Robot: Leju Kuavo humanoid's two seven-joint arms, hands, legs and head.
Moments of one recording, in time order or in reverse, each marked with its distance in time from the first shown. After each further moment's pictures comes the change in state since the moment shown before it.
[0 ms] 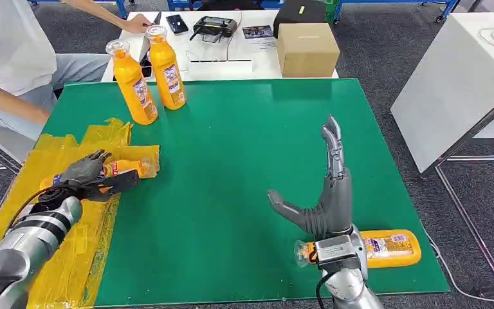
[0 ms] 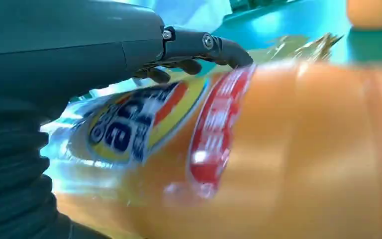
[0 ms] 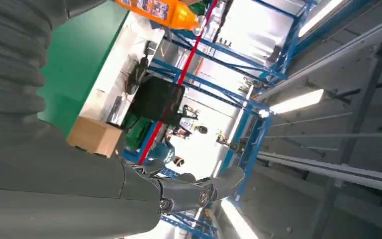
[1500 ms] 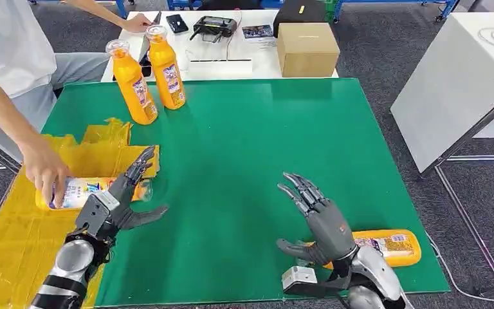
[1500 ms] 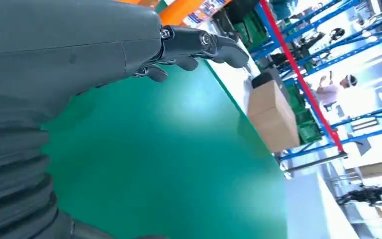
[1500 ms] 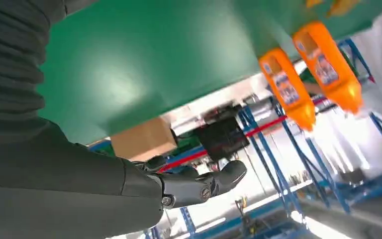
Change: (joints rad) left arm 0.570 -0.119 0.094 -0.976 0.919 -0.314 -0.340; right arm 0.114 -0.276 0.010 0.021 0.446 0.181 0.165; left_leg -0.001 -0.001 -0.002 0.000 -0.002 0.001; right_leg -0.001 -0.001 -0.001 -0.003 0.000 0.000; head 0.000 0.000
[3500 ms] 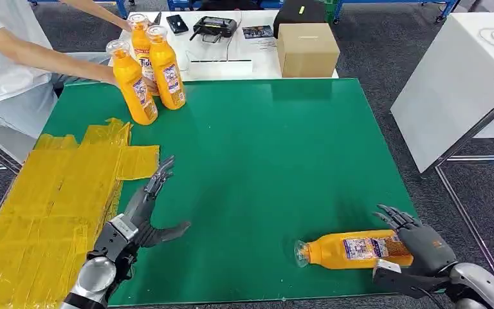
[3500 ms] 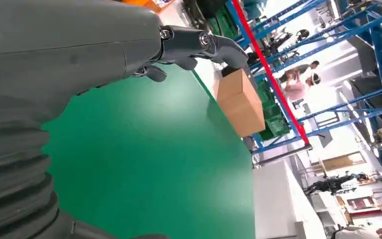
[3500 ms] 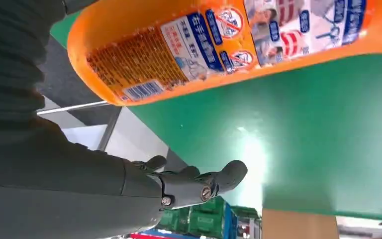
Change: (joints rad) left arm 0.076 -0.075 -0.102 -0.062 -0.042 0.090 -0.072; right arm 0.211 -0.380 -0.369 0.106 -0.040 0.282 0.089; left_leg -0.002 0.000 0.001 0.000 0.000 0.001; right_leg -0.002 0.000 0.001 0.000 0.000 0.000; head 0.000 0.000
